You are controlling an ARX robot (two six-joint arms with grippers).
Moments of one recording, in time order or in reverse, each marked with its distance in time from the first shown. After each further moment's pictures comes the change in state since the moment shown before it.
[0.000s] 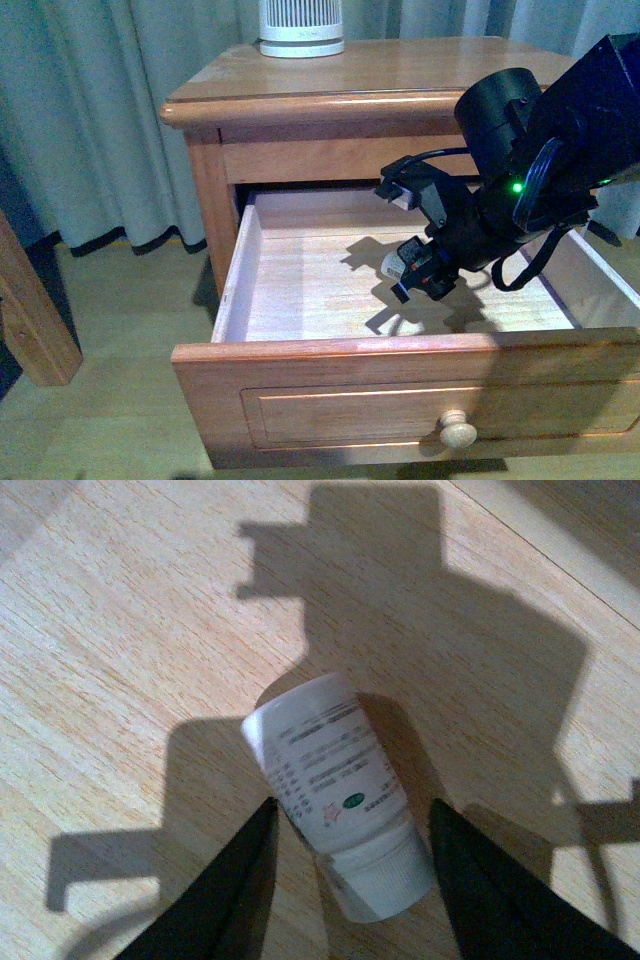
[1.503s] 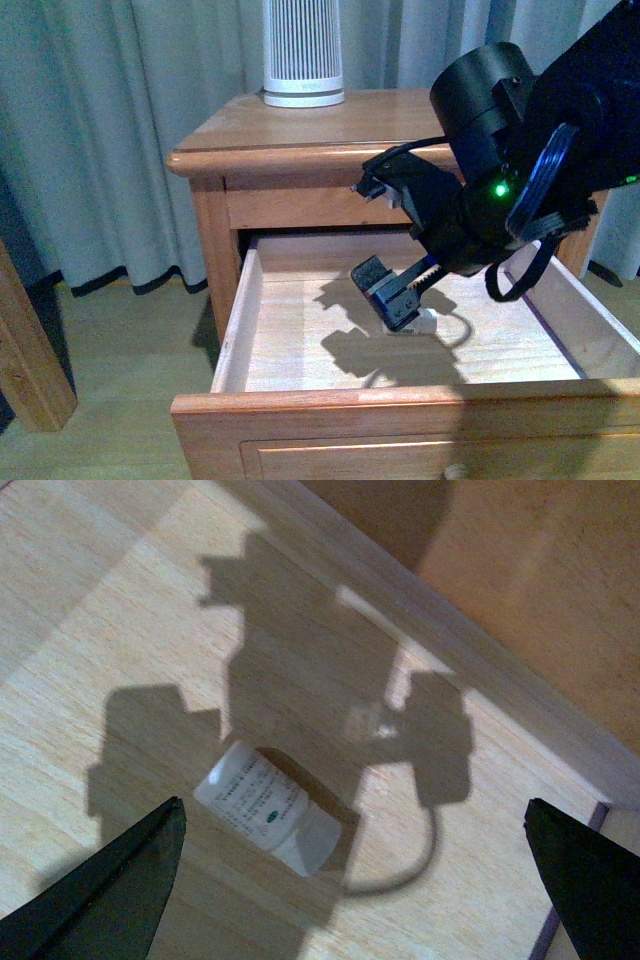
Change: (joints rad) left arm 0.000 0.000 0.000 0.000 0.000 0.000; right arm 0.033 -0.145 -0.006 -0.045 0.142 -0.017
